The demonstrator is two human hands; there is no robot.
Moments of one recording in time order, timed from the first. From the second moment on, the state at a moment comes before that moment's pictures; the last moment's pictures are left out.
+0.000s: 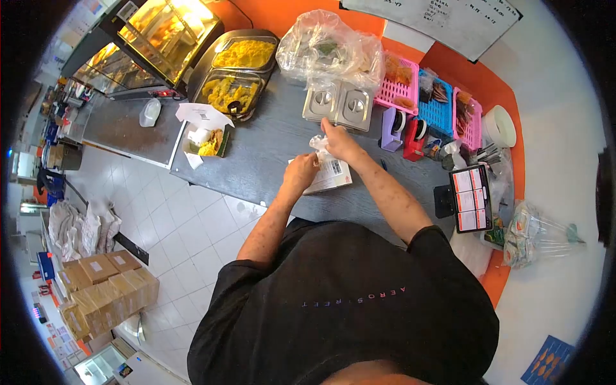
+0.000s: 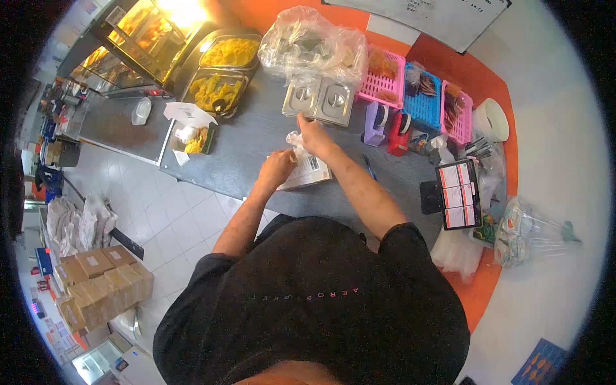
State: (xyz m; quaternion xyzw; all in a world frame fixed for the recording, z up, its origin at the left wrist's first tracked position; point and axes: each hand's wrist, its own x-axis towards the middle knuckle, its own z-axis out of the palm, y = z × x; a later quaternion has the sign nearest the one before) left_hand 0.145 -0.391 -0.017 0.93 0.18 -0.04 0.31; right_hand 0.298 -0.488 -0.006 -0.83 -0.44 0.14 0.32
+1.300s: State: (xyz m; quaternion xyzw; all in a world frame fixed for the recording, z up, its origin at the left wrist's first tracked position) left_hand 0.200 -0.341 -0.007 0.95 0.06 -0.13 0.27; right_hand 0.181 -0.633 -0.060 -0.88 -0.09 0.30 0.36
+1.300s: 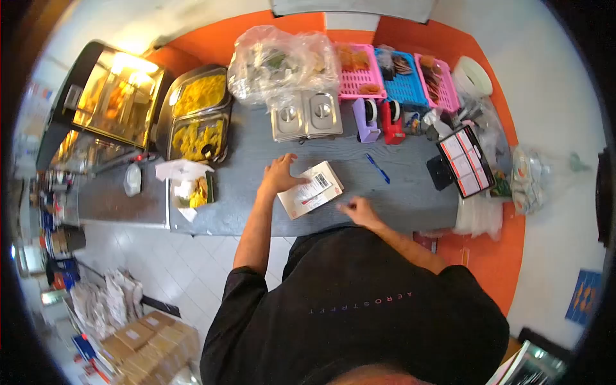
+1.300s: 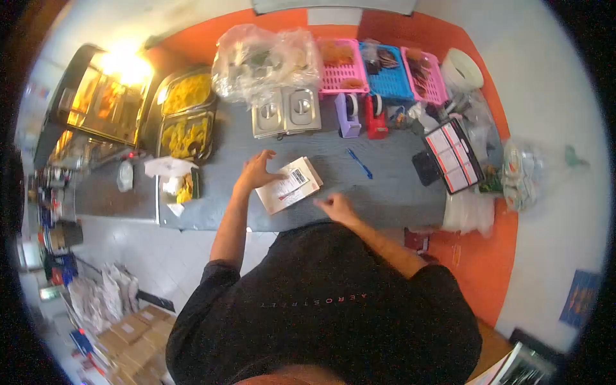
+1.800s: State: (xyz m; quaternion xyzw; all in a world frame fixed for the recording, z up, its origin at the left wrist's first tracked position) left_hand 0.113 -0.399 -0.122 0.53 0.19 -0.14 0.82; right_hand 0.193 -0.557 -0.088 -0.55 0.10 0.40 0.73
